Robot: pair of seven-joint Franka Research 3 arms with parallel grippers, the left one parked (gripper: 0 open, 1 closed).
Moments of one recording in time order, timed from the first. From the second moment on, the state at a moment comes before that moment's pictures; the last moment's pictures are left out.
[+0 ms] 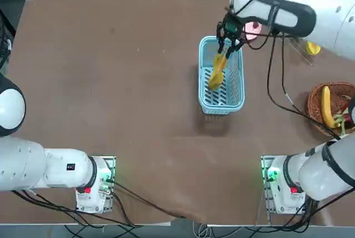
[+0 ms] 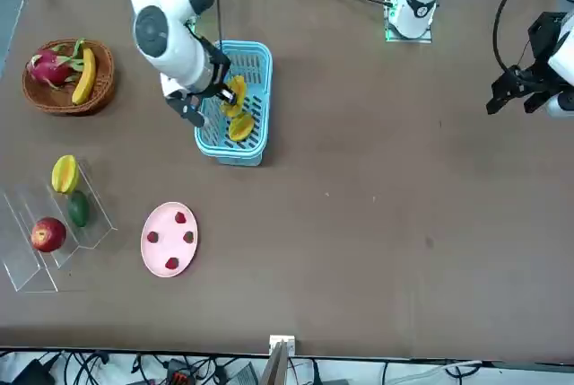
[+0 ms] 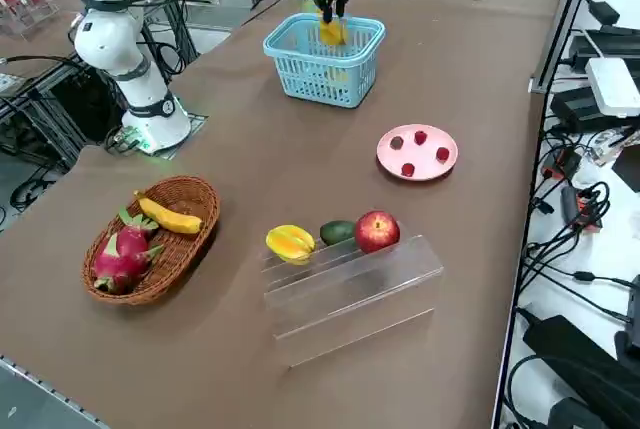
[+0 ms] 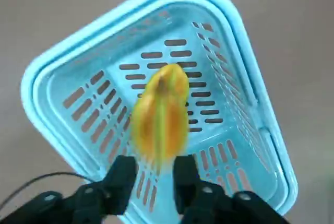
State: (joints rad) arm 0.48 0.10 0.07 -1.97 0.26 1.95 0.98
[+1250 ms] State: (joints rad) arm -0.16 0.08 -0.01 -1.79 -0.04 1.78 0.14
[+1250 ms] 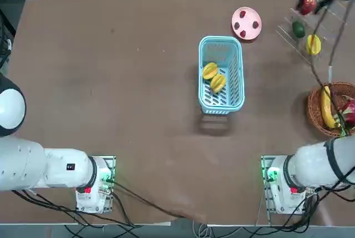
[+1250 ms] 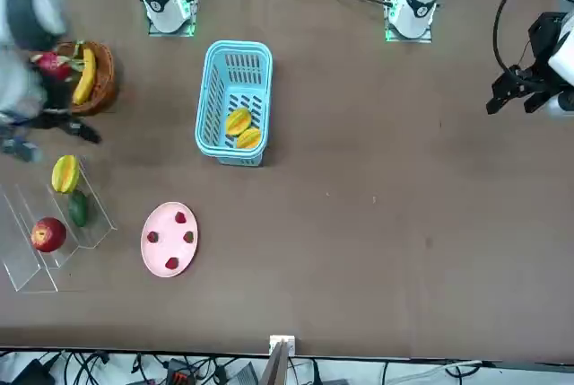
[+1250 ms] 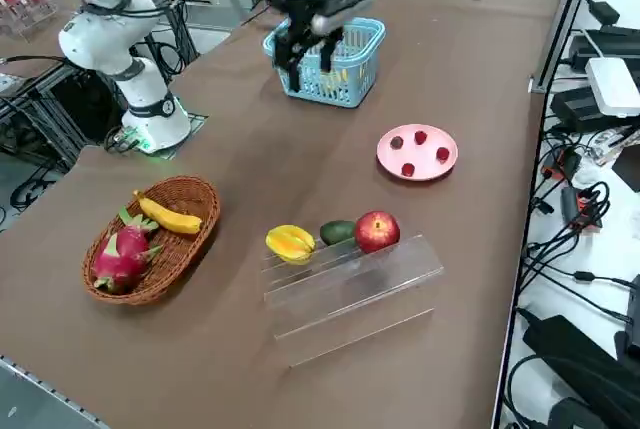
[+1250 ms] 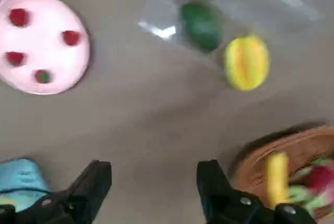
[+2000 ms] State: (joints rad) arm -0.43 0.34 0.00 -1.76 -0.04 2.12 -0.28
